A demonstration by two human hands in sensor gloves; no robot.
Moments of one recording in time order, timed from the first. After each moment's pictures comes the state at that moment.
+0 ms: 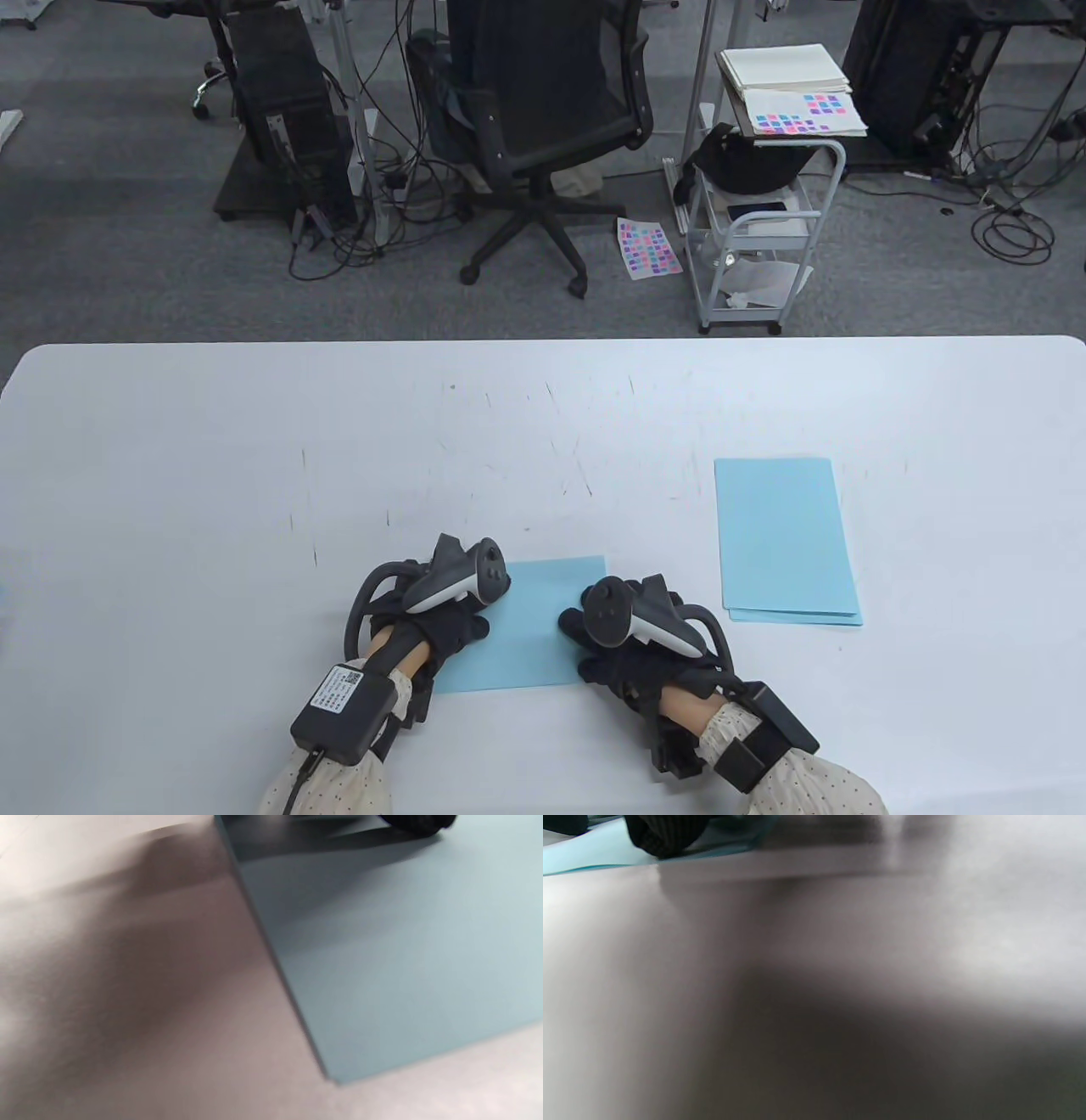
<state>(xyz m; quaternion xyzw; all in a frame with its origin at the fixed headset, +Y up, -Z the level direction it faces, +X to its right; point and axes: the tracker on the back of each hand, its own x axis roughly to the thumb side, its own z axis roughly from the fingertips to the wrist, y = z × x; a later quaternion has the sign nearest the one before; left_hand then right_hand) -0.148 -0.773 -0.373 -0.28 -0.05 -0.09 0.95 0.076 -0.783 -0.328 0.11 0.25 0.96 0.06</state>
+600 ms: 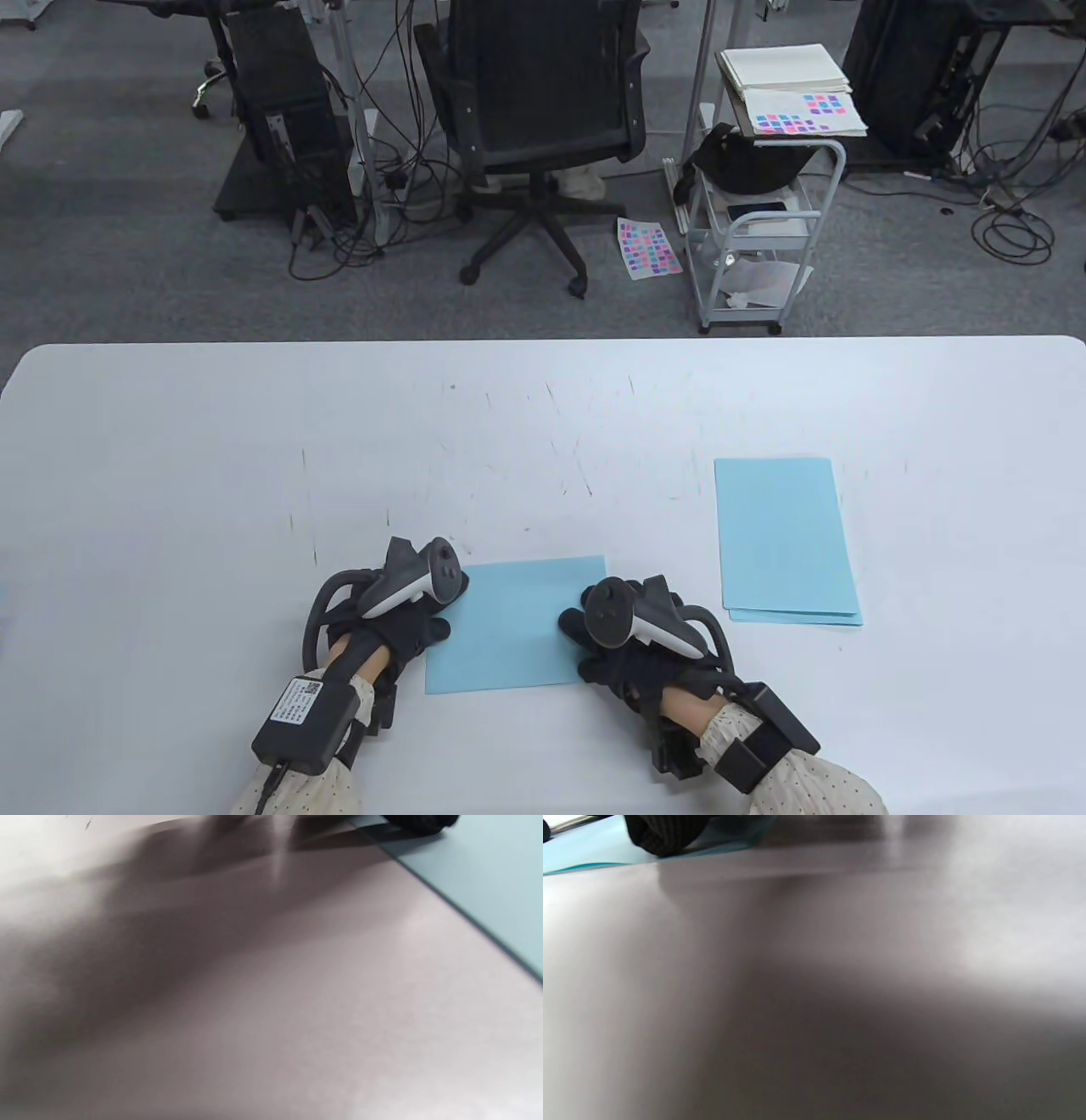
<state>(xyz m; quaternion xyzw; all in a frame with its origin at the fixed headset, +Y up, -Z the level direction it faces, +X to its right) -0.194 -0.774 -0.369 -0.29 0.00 -0.07 0.95 0.076 -0.783 -0.328 0.11 0.25 0.96 0.06</state>
